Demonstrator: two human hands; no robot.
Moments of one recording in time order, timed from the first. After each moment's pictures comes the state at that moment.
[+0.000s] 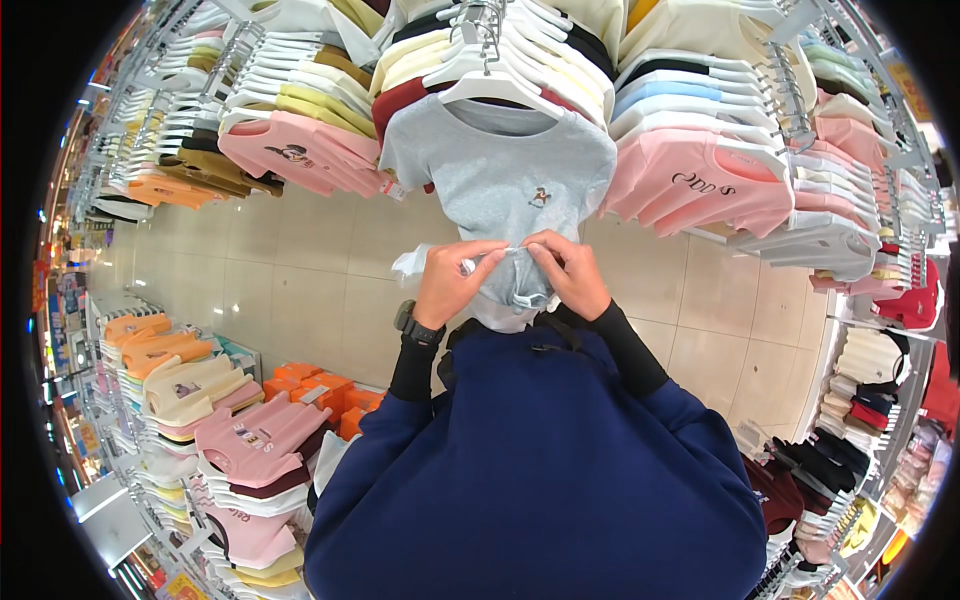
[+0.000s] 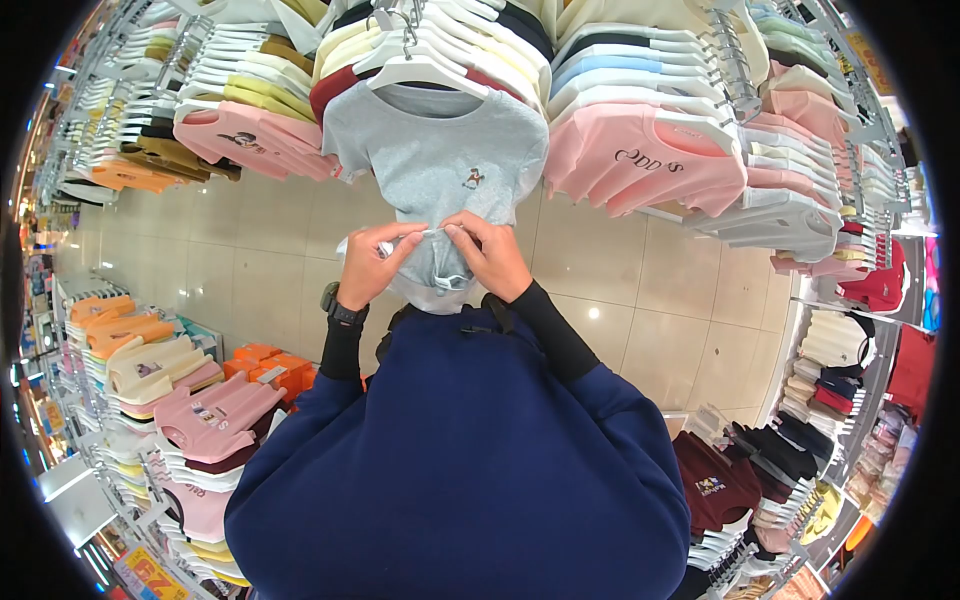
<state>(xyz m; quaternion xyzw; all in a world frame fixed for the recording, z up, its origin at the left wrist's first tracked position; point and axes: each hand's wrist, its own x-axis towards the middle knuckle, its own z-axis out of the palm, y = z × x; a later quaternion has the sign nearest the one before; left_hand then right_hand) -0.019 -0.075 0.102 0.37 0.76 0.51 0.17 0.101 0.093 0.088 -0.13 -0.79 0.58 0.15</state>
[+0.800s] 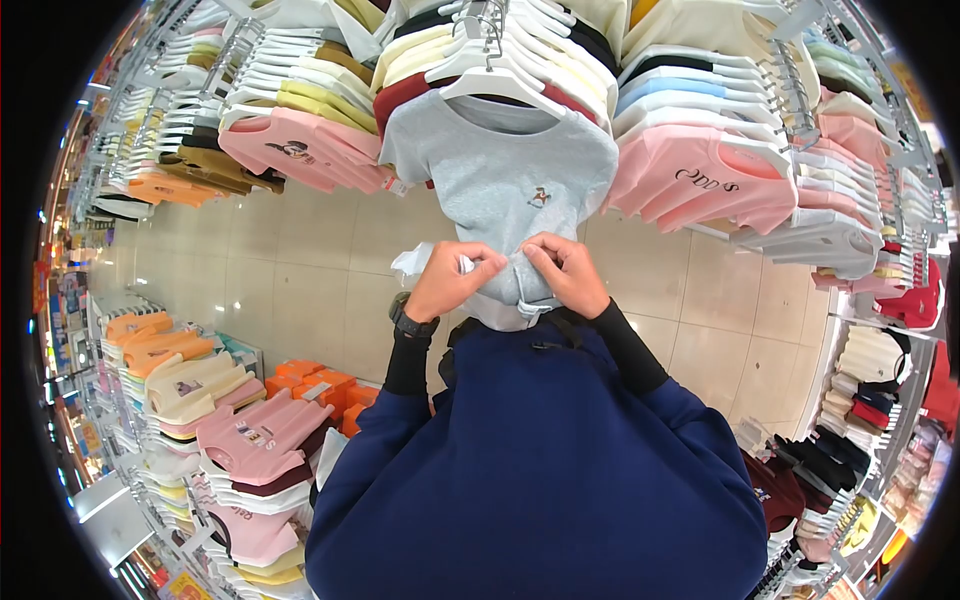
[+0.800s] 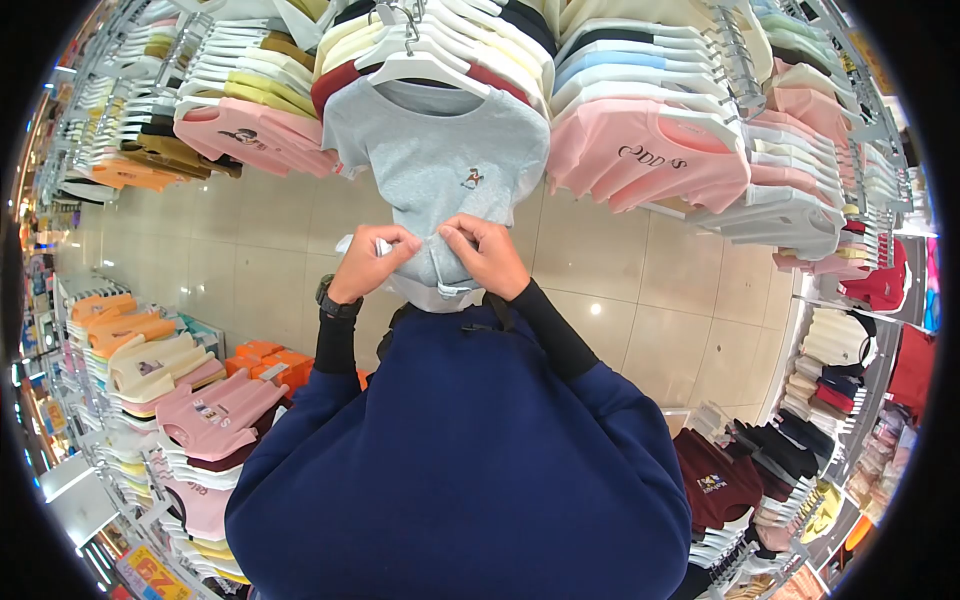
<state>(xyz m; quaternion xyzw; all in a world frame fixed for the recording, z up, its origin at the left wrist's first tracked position) -0.030 -0.086 0.108 0.36 0.70 0.52 0.33 0.101 0.087 0.081 -0.13 -0.72 0.67 0.08</state>
